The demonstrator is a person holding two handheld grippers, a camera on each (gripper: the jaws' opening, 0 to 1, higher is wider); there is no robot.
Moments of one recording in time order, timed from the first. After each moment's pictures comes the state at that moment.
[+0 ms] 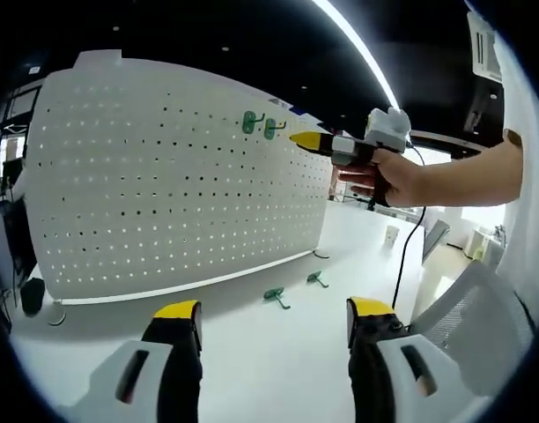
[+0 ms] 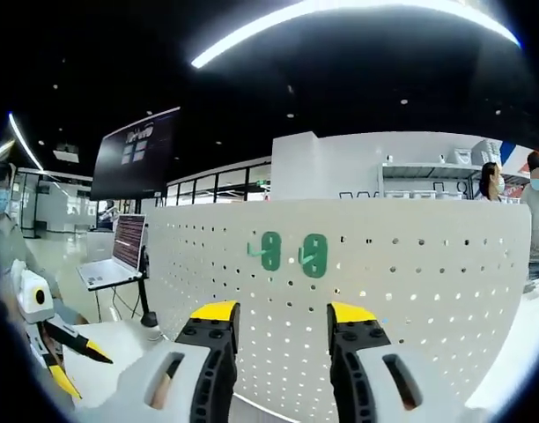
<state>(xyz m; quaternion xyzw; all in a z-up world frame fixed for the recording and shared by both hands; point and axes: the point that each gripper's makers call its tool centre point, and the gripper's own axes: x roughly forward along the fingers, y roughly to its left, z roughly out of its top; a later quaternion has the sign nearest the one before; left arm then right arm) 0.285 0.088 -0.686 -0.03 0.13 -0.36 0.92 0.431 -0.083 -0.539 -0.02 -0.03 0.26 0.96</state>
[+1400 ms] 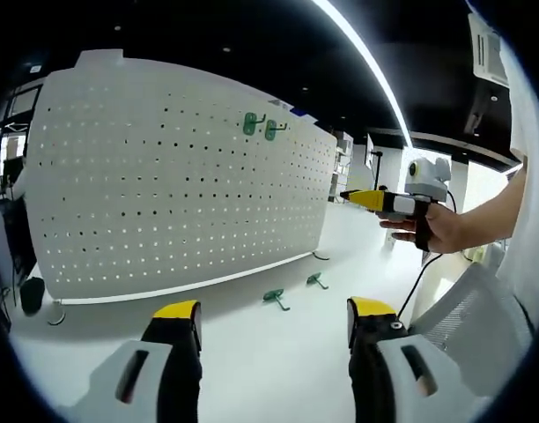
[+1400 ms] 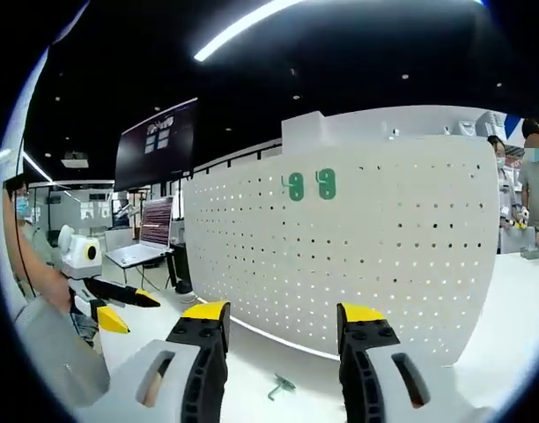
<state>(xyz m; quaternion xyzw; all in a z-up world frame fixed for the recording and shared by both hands) 0.285 0.089 -0.685 -0.04 0.13 -0.36 0.92 0.338 -0.105 -0.615 0.00 0.02 0.30 0.95</state>
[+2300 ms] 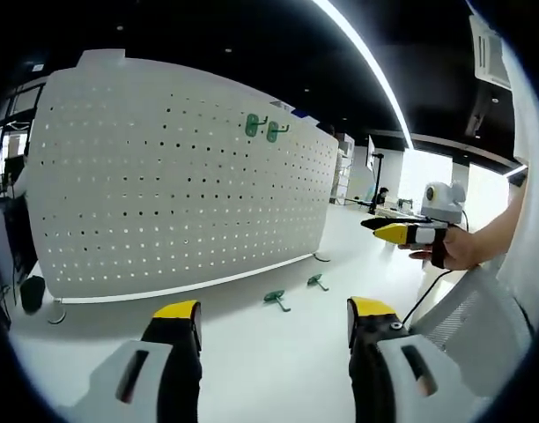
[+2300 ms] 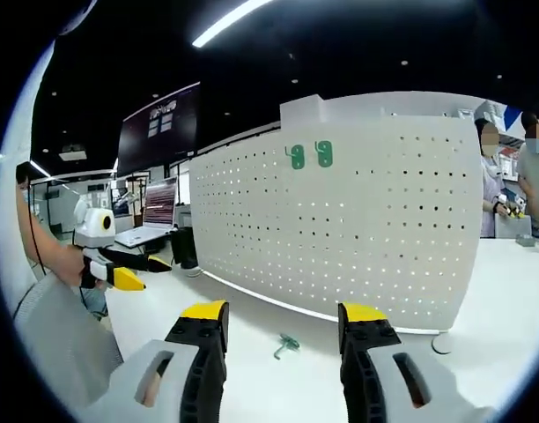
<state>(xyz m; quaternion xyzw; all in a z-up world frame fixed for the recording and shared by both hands) 0.285 0.089 -0.683 -0.04 0.13 -0.36 0.92 0.299 -0.121 -0.651 -0.01 0.07 0.29 0.95</state>
